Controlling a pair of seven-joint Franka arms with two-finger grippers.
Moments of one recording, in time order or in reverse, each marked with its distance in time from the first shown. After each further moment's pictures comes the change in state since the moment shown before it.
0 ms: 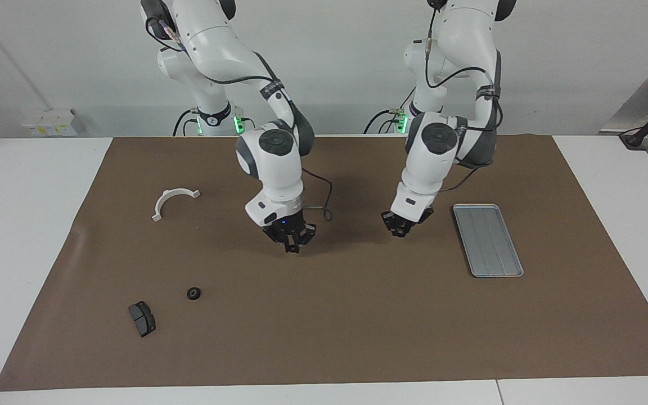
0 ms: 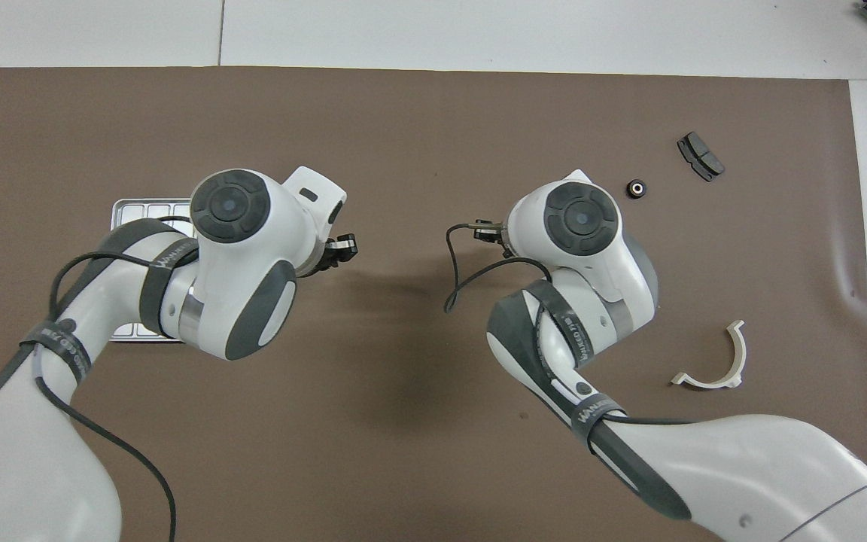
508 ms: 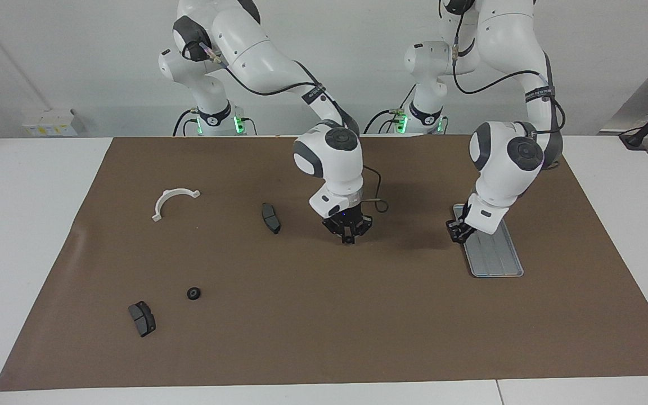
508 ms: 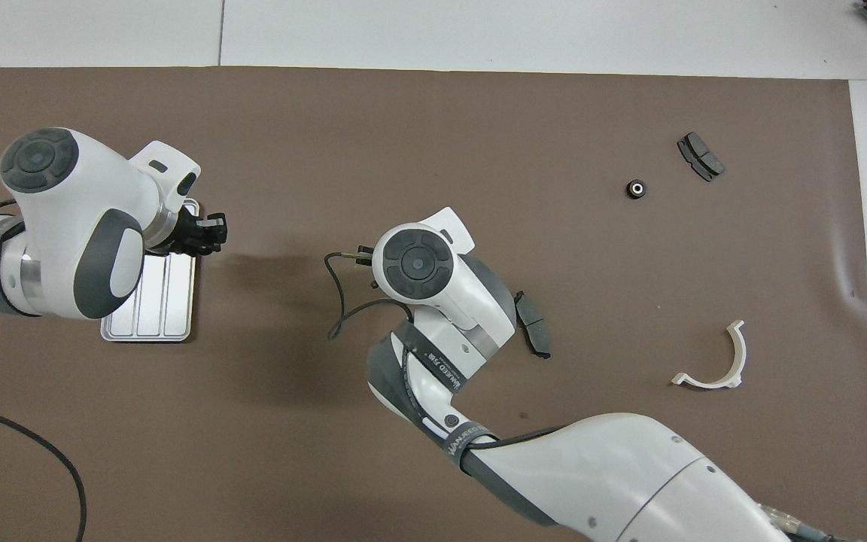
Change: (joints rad) left arm 0.310 -0.010 0.006 -0.007 0.000 -0.074 0.263; right arm 0.260 0.225 0.000 0.274 -0.038 0.003 0.326
